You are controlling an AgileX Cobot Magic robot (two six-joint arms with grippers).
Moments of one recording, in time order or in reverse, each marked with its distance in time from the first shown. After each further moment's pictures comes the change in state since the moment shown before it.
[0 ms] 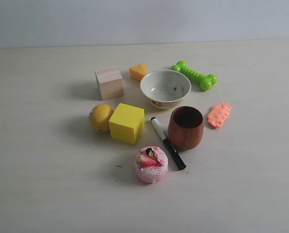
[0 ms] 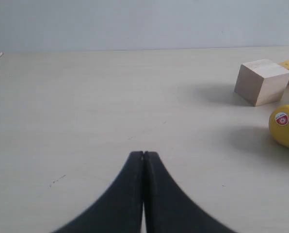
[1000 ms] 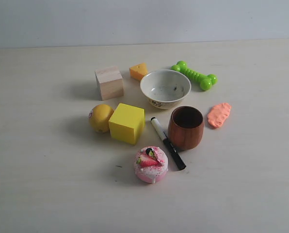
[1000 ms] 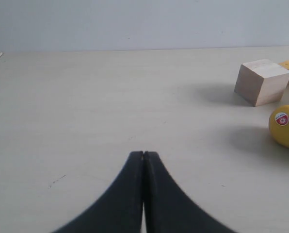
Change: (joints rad) left arm 0.000 0.000 0.000 0.000 0.000 0.000; right arm 0.000 0.000 0.000 -0.017 -0.079 0.000
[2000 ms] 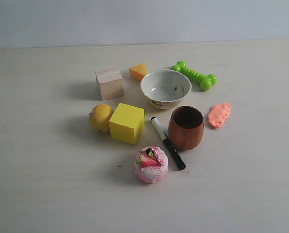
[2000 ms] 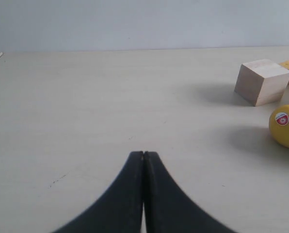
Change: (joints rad) left arm 0.000 0.000 0.000 0.000 0.000 0.000; right arm 0.000 0.439 -0.644 0.110 0.058 -0.116
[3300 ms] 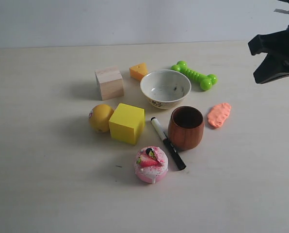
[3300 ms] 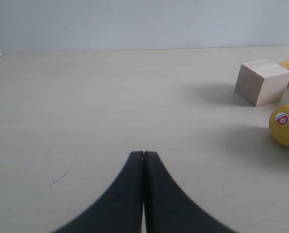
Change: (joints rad) left arm 0.000 0.000 0.000 0.000 0.000 0.000; right arm 0.157 0.986 -0.403 0.436 0.620 -0.294
